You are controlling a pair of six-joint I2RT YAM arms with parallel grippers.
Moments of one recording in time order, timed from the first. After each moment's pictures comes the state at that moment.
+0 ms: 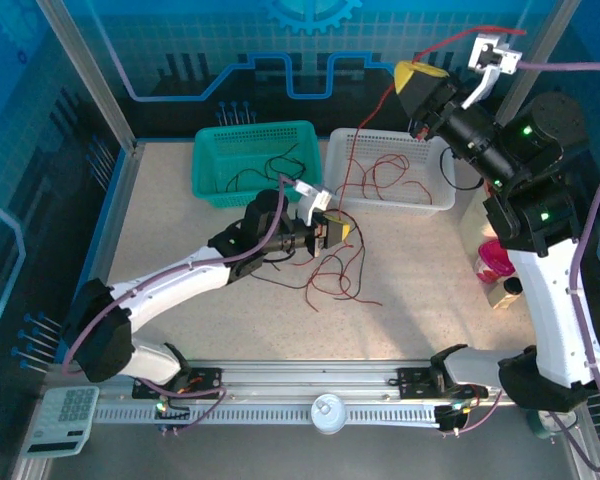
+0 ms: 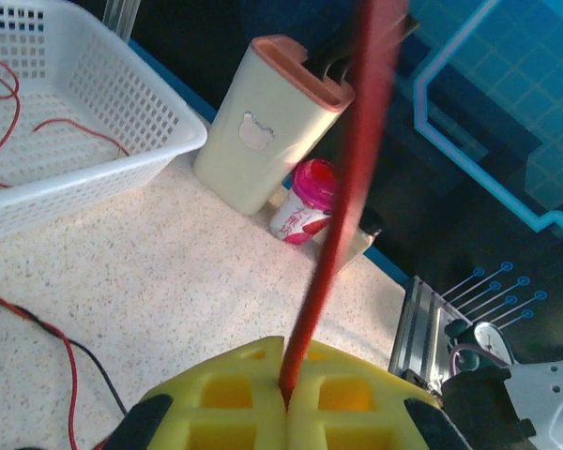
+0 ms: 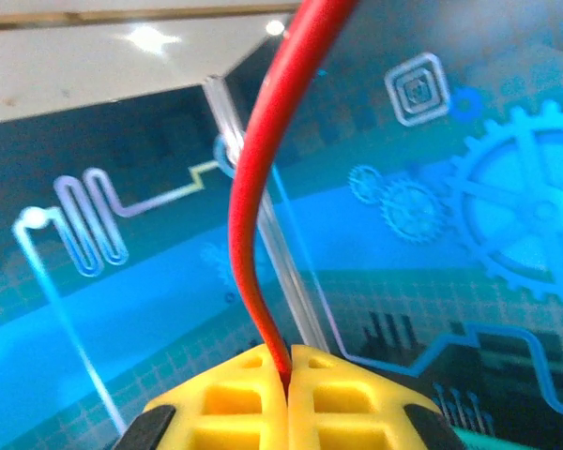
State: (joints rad) left arm -0.74 1.42 1.04 0.13 0.42 -0.45; right arm 0.37 1.24 1.87 -0.36 -0.34 0.47
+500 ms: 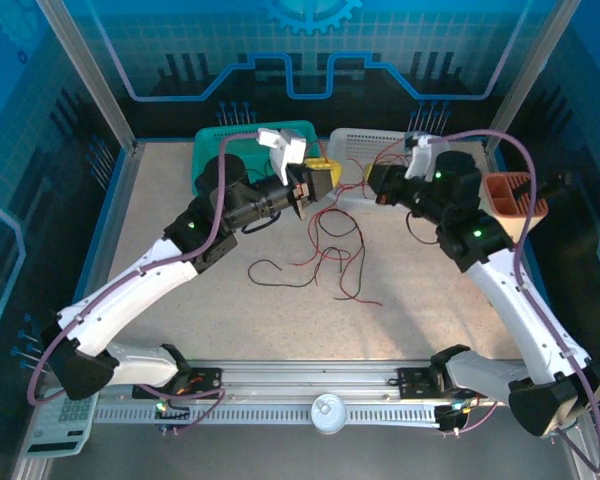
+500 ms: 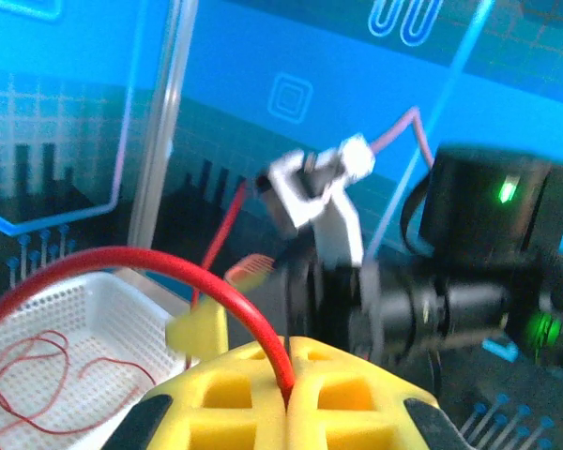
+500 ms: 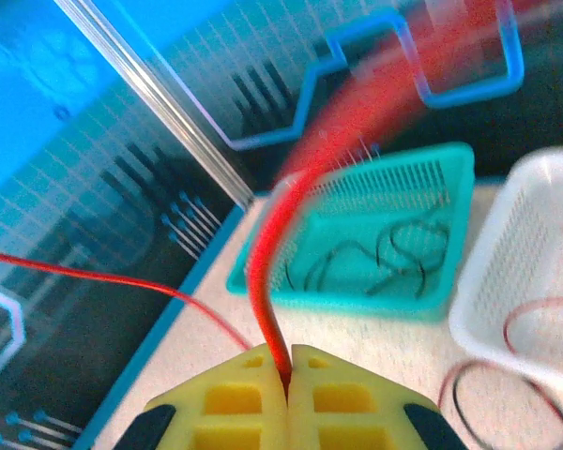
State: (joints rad) left arm -0.73 1.29 1.36 0.03 0.29 -0.33; right arm 0.37 1.10 1.19 -0.35 -0.29 0.49
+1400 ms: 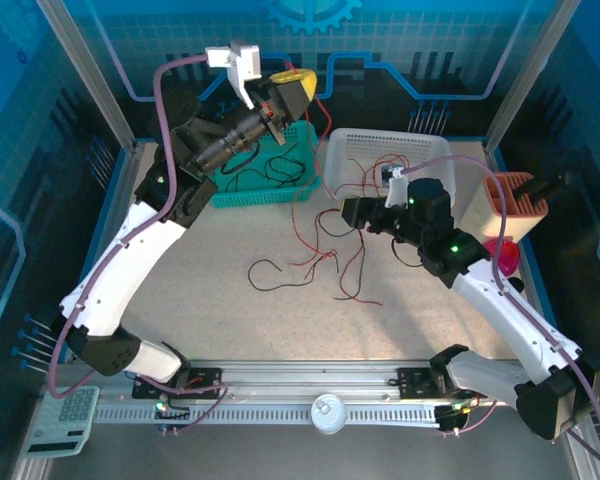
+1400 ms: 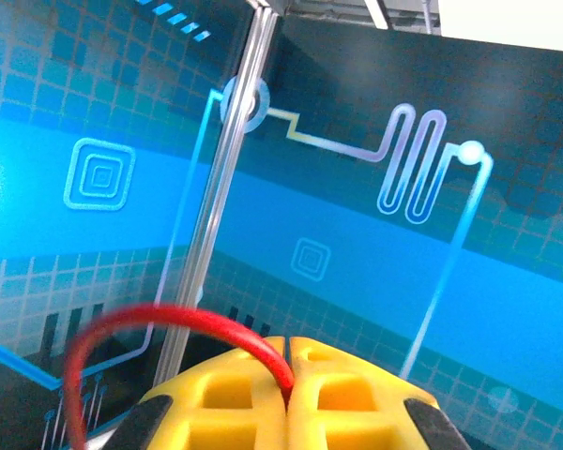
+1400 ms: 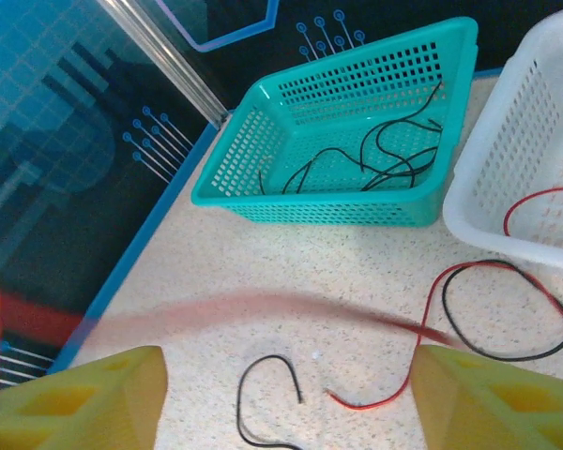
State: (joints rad) left arm -0.57 1.47 1.86 -0.05 0.34 -0.43; right arm 0.46 1.07 0.99 -0.29 -0.24 0.48
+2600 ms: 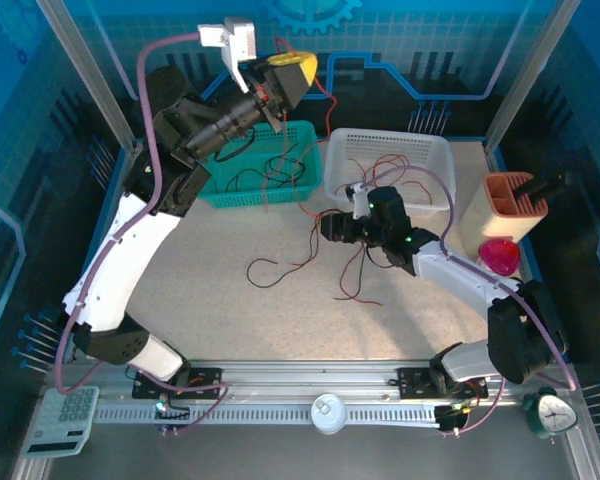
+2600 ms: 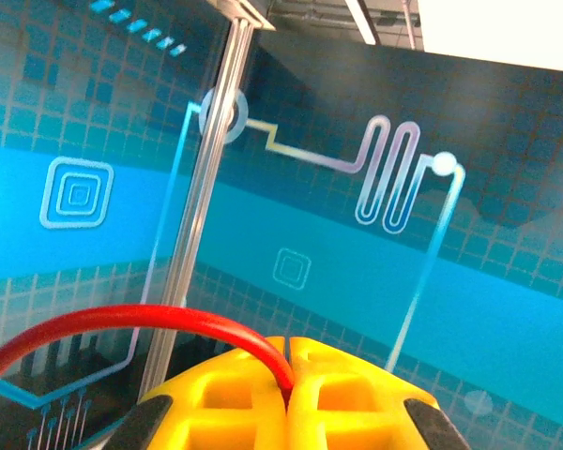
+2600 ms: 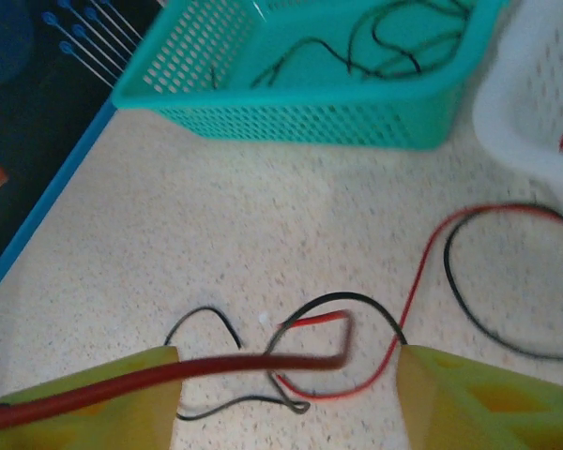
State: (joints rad) left arm -0.57 1.52 2.04 -0.17 0.38 -0.43; right arm 0.50 1.39 0.90 -0.04 -0.28 0.39
